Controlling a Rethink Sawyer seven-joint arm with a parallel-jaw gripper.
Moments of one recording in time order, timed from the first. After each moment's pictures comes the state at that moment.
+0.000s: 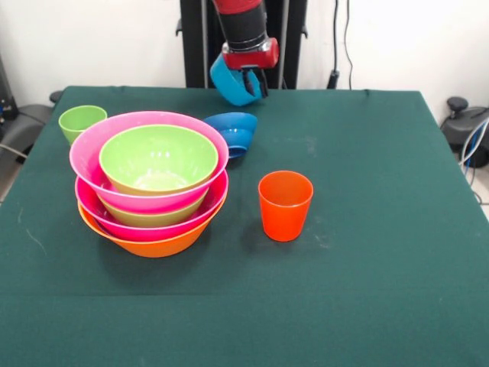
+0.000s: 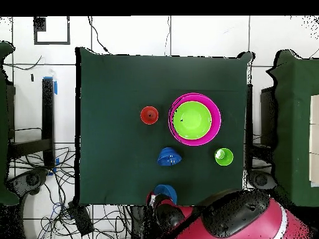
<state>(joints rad) -0.68 -0.31 0.06 2.24 -0.57 -0.27 1.96</state>
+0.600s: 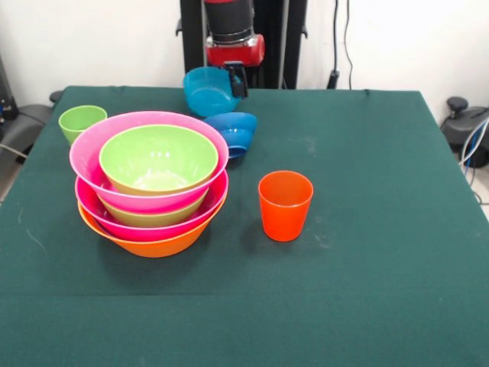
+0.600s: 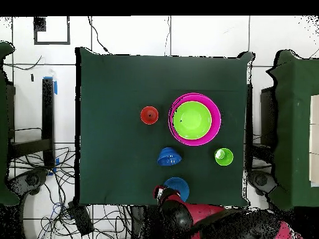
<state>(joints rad) -0.68 -0.46 0.06 2.24 -0.57 -0.23 1.96</state>
